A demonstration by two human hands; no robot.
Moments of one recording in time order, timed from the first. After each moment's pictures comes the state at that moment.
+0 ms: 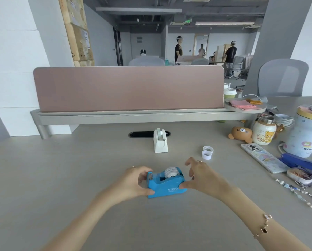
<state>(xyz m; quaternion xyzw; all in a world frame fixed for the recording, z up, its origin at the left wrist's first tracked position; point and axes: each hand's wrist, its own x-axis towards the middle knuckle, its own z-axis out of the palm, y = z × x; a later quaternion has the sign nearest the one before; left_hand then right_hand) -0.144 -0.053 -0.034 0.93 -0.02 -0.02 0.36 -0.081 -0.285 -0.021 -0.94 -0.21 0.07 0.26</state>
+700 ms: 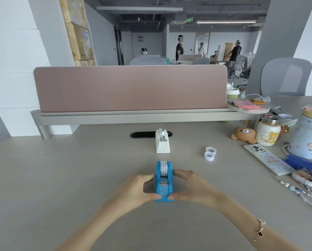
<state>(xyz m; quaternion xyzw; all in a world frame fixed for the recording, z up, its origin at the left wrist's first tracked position) -0.139 -0.053 -0.060 0.95 -0.04 0.00 0.30 -0.087 -0.270 -0.043 -0.89 -0.30 0.11 0.33</state>
